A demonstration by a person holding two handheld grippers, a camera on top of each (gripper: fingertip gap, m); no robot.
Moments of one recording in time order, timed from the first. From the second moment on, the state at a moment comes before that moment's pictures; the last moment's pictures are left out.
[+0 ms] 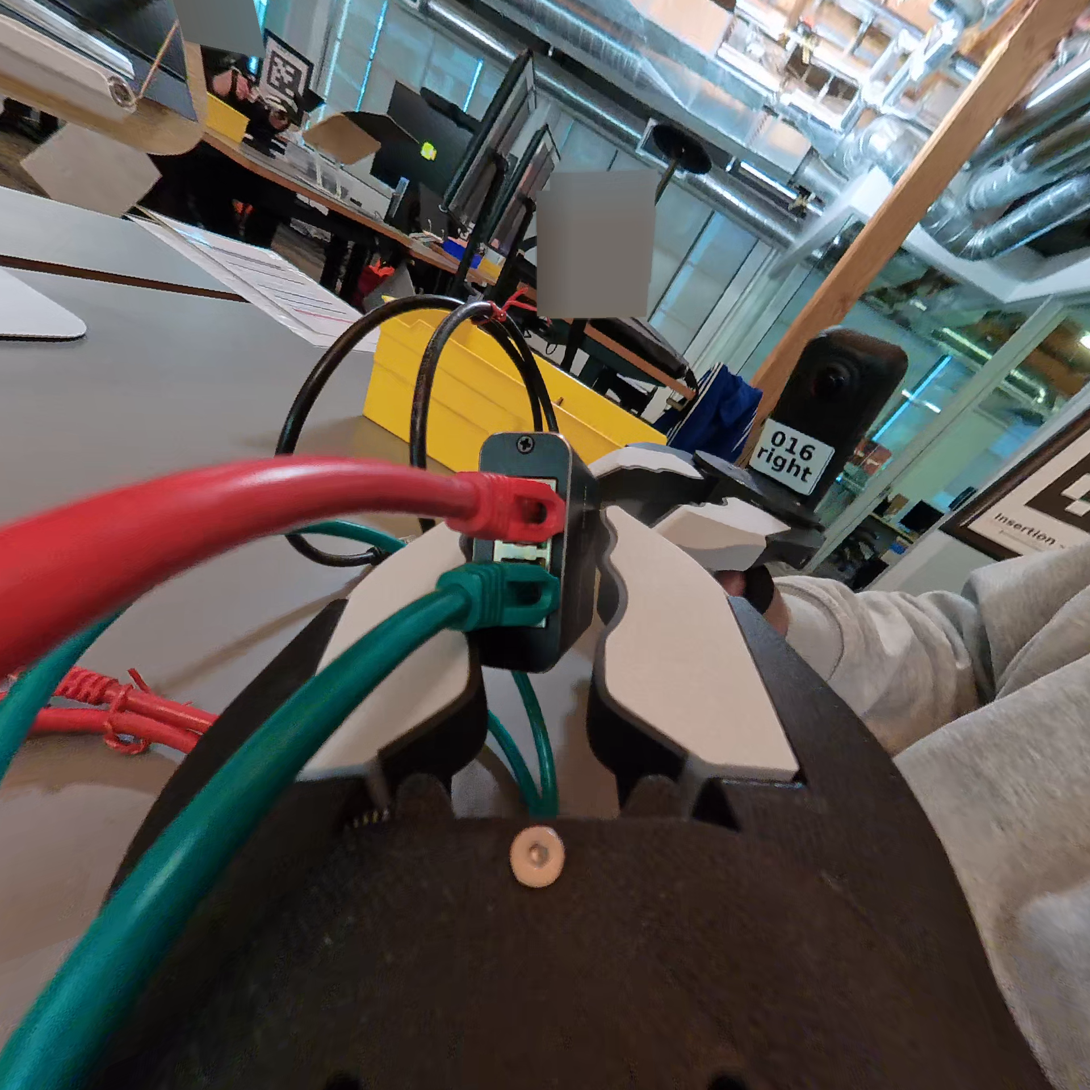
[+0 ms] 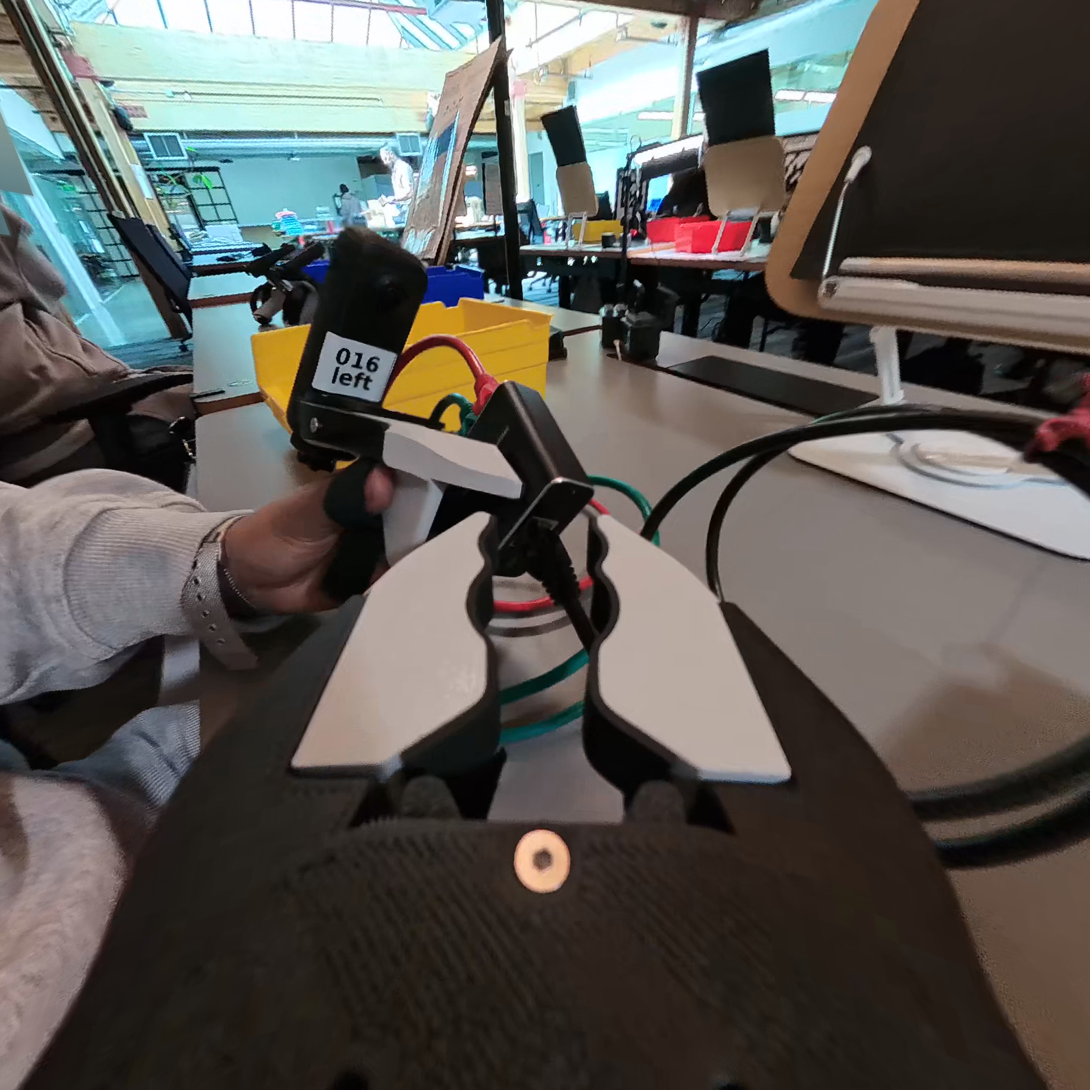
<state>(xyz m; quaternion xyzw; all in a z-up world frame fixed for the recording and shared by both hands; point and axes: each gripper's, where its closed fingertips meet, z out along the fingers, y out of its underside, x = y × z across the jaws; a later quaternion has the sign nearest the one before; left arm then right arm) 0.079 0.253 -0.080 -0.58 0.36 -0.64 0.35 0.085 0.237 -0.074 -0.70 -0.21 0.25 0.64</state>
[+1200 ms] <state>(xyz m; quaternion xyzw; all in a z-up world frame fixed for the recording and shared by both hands) 0.084 0.247 -0.092 -0.59 0.40 -0.61 0.35 0.082 0.238 -0.107 -0.75 -0.21 0.33 0.54</state>
